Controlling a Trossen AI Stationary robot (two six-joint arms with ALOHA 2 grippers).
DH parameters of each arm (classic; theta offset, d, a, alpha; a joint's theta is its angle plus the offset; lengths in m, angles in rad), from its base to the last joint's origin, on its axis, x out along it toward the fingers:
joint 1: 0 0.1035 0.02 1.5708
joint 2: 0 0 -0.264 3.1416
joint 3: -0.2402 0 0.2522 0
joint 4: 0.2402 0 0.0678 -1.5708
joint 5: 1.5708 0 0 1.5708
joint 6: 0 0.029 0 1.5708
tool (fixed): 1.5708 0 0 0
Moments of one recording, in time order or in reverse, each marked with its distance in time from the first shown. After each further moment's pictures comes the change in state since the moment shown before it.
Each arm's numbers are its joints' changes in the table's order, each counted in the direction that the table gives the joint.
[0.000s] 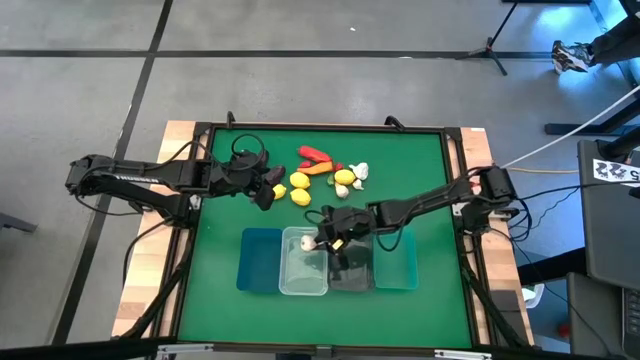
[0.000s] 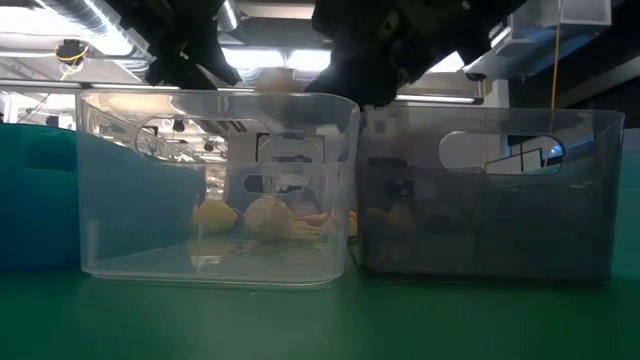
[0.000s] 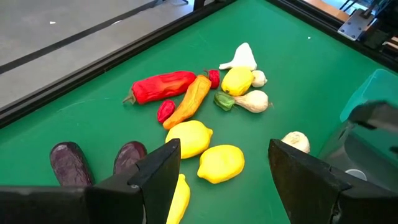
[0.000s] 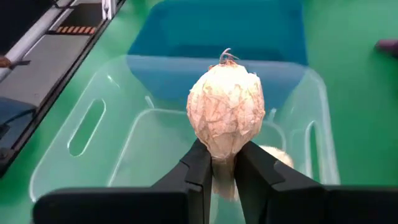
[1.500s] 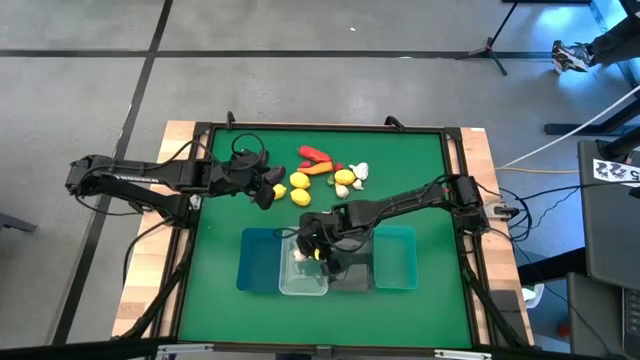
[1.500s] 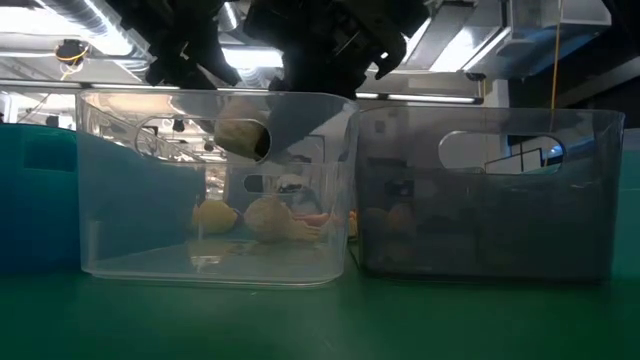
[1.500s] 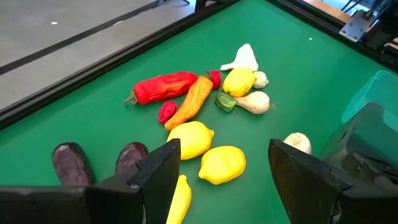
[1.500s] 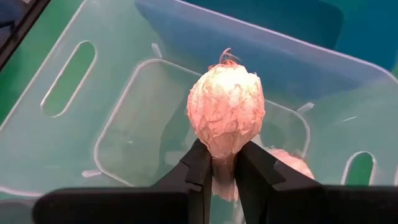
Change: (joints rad) left arm 0.005 0.000 -0.001 0.001 -0.001 0.004; right arm 0.000 -0.252 -0.480 0.573 -0.079 -0.260
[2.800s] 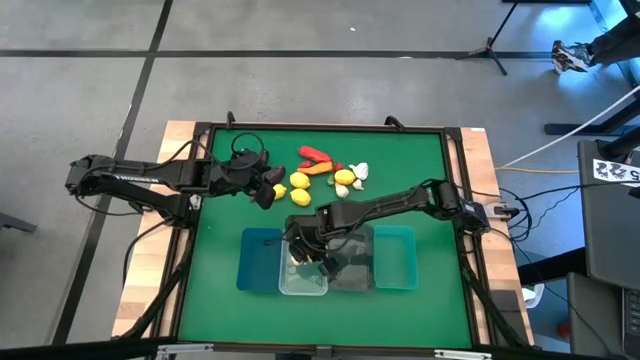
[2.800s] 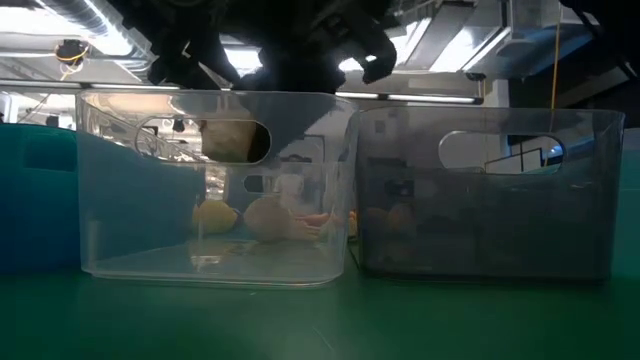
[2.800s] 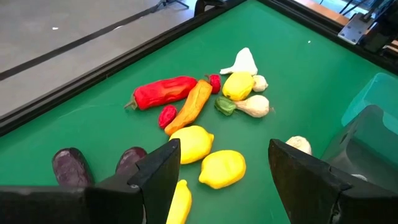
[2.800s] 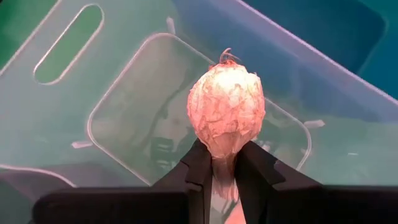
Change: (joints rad) left arm 0.000 0.000 0.000 -0.020 -0.007 0.015; right arm 0.000 -0.161 -0.313 0.318 -0.016 -0.231
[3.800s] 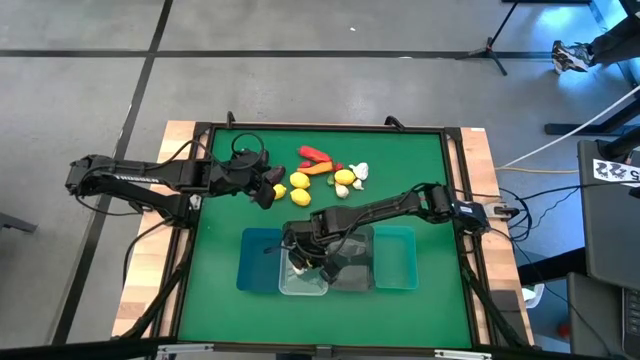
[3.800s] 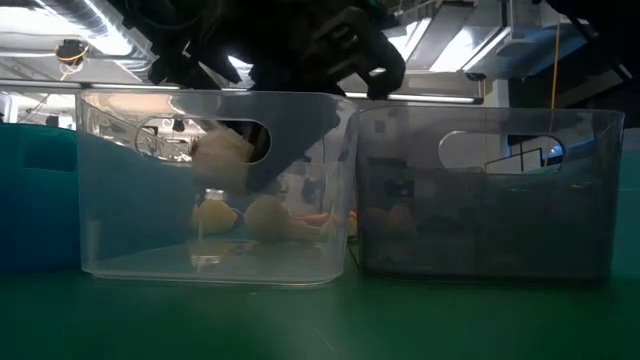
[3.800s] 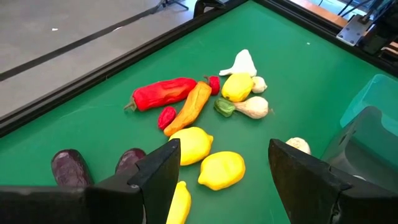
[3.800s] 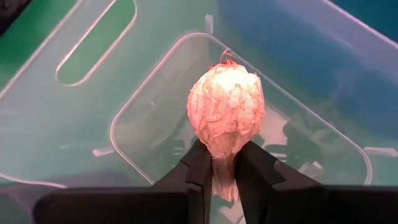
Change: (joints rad) left arm 0.000 0.000 0.000 -0.004 0.000 0.000; right arm 0.005 -0.069 -0.027 0.005 -0.105 -0.029
